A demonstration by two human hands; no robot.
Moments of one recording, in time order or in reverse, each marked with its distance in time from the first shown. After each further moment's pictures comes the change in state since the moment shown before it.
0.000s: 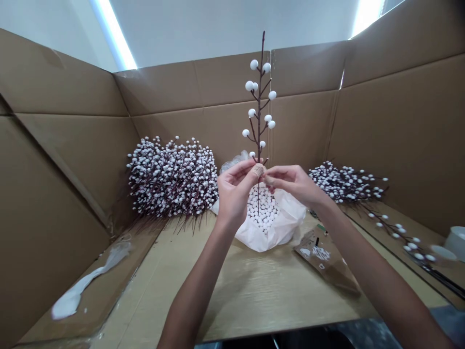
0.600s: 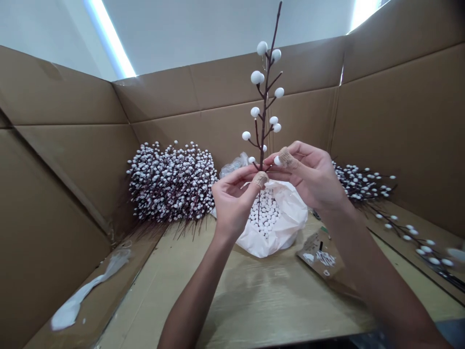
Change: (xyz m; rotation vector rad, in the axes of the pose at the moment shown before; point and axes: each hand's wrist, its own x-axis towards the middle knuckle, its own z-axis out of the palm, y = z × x) left_hand -0.007 -0.005 0.003 0.167 -0.016 0.155; right_hand -0.005 -0.045 0.018 0.263 0.284 -0.185
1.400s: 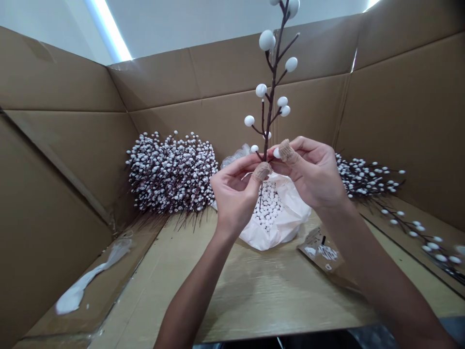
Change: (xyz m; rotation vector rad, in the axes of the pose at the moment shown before) left_hand -0.003 0.004 0.004 0.018 0.033 0.079; right_hand -0.001 0.013 0.007 0.022 0.063 -0.068
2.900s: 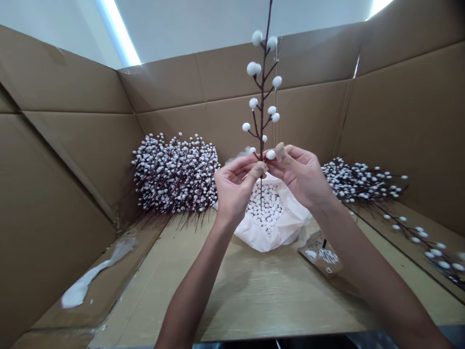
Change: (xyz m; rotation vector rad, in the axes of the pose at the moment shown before) left_hand 0.013 -0.012 -0.010 -0.012 -0.015 -0.081; right_hand 0.007 0.015 -0.003 0.137 -0.049 0.145
